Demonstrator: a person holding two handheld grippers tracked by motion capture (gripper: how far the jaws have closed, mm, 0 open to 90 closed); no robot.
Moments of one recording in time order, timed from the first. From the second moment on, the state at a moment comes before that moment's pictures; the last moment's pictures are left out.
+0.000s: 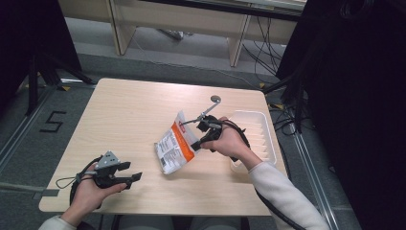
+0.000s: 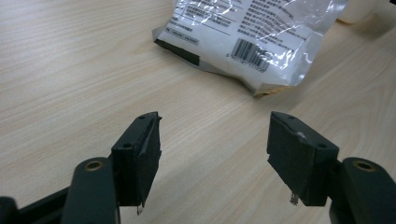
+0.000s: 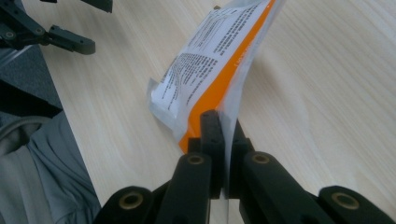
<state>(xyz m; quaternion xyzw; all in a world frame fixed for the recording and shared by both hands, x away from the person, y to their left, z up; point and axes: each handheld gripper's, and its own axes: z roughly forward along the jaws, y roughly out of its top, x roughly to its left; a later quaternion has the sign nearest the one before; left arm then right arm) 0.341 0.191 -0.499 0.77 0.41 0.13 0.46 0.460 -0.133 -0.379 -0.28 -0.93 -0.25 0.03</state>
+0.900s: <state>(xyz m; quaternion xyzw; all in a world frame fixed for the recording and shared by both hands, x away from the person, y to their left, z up) 0.341 0.192 -0.499 0.78 0.41 0.13 0.46 0.457 -0.136 -0.327 -0.09 -0.99 -0.12 0.01</state>
